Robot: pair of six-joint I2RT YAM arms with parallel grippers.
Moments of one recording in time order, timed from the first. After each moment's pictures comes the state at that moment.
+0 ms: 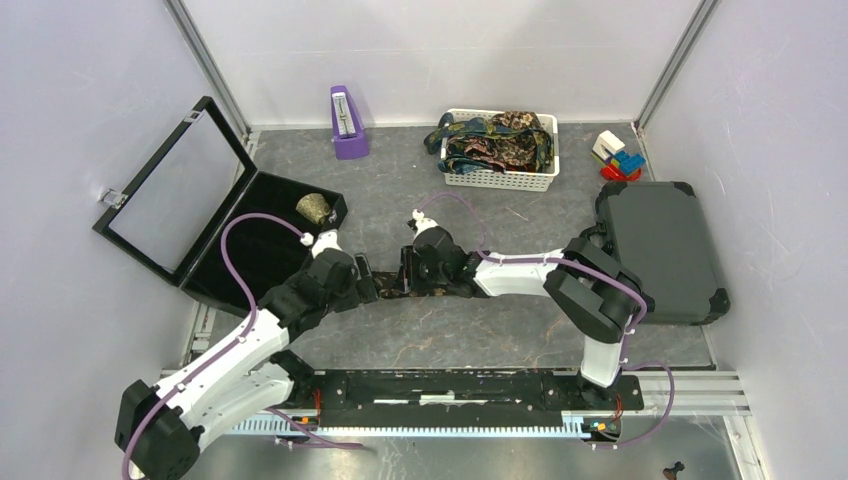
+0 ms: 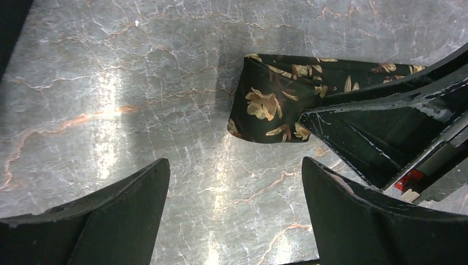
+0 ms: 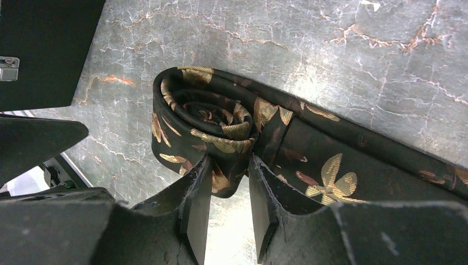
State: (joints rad) left arm -0.62 0.83 0.55 -0.58 -0.26 -0.77; right arm 0.96 1.85 1.01 0.14 -0.05 0.73
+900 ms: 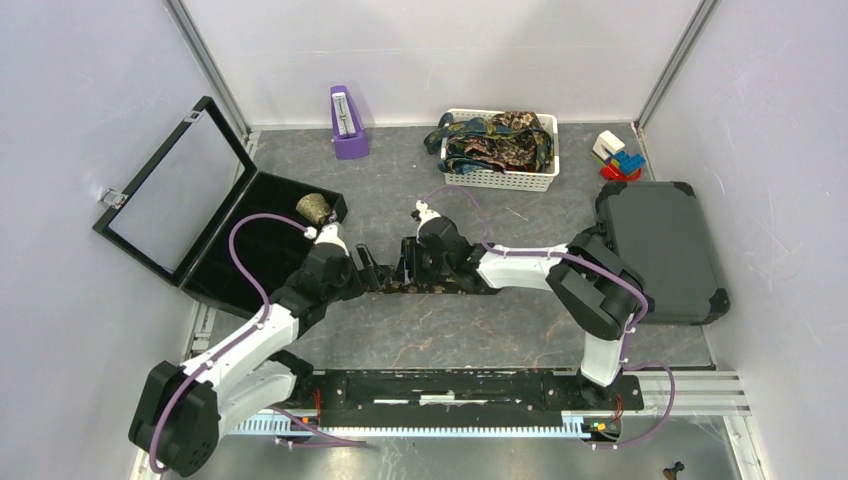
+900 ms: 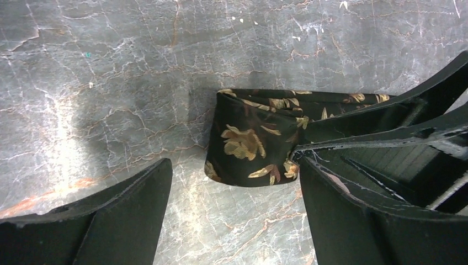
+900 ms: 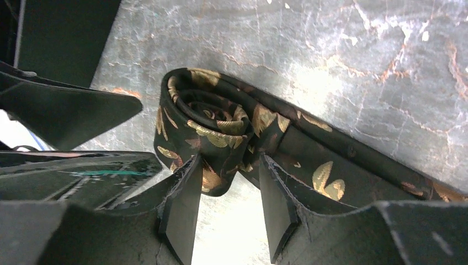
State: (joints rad) left arm -0.47 0.94 0.40 -0.16 -0.07 -0.68; right arm 0.90 1.85 1.02 0.15 -0.11 0.71
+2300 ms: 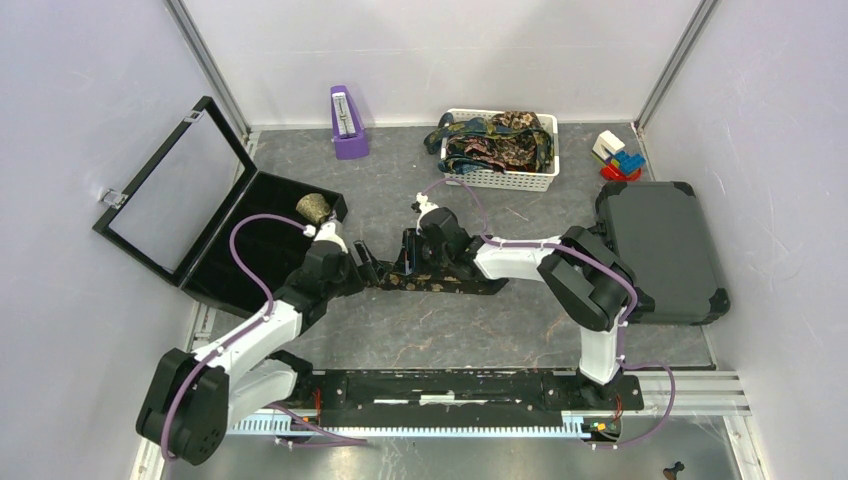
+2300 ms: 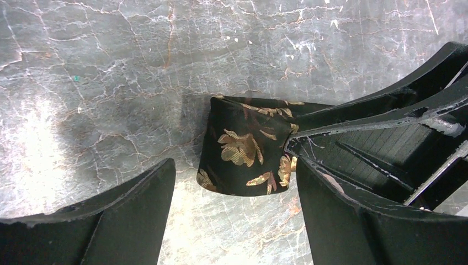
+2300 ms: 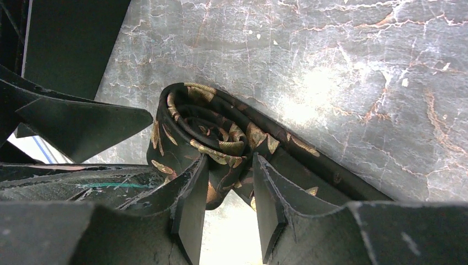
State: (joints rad) left arm -0.41 1.02 0.37 -0.01 -0.01 -0.68; right arm 0.85 1.91 1.08 0.16 -0.16 0.69
